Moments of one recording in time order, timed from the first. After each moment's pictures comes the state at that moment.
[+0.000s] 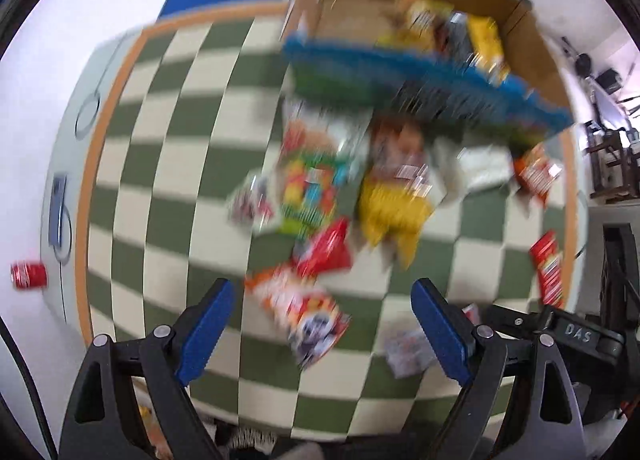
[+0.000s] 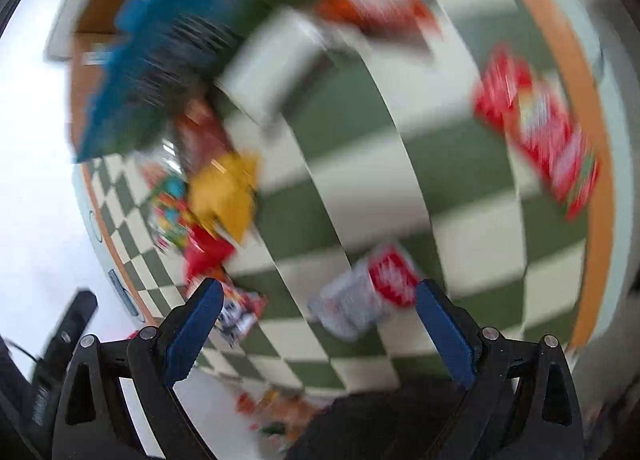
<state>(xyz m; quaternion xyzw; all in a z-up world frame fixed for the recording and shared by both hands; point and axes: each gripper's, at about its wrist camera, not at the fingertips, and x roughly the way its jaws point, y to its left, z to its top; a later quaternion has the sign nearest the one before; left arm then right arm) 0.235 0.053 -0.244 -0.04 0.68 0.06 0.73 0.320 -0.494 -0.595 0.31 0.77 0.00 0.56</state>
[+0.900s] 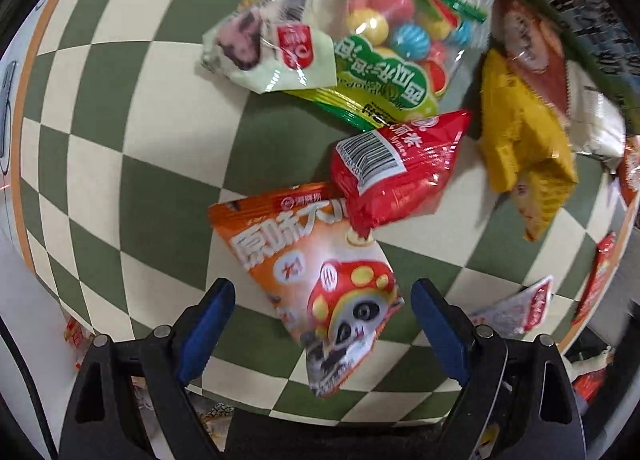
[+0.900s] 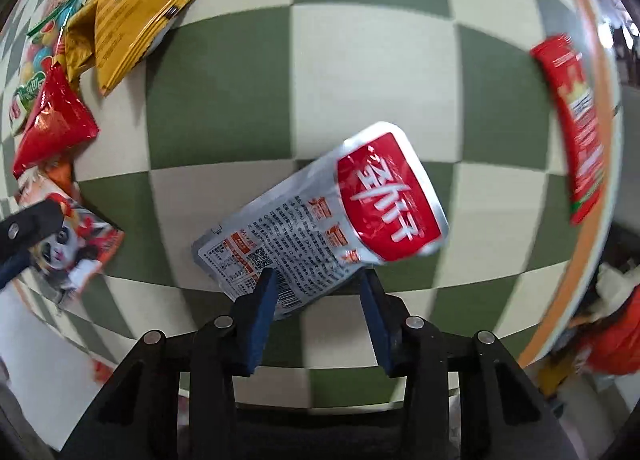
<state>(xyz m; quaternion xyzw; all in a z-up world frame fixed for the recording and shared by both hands) 0.226 0.091 -0.384 -0.13 0.80 0.09 0.58 0.265 -0.335 -0.635 0.02 0.82 -0.01 0.57</state>
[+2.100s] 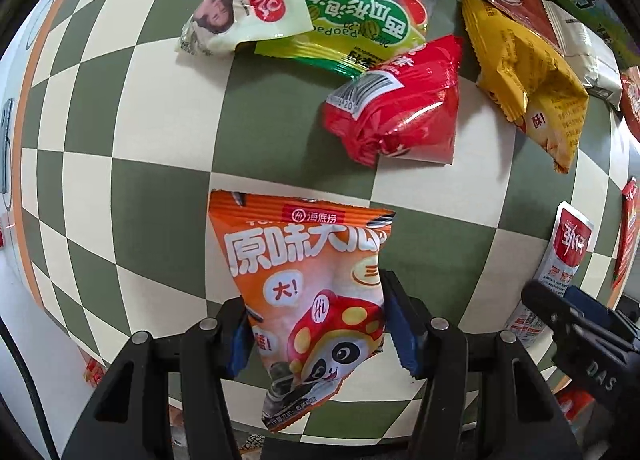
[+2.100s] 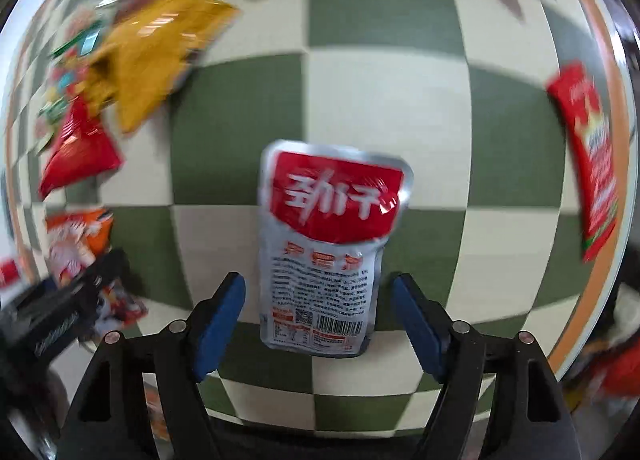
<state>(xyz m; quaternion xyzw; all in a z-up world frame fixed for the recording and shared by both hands) 0.157 0.072 -0.395 -0.06 0.77 0.06 0.63 0.328 -0.377 -0.654 0.07 0.80 0.01 0.59</state>
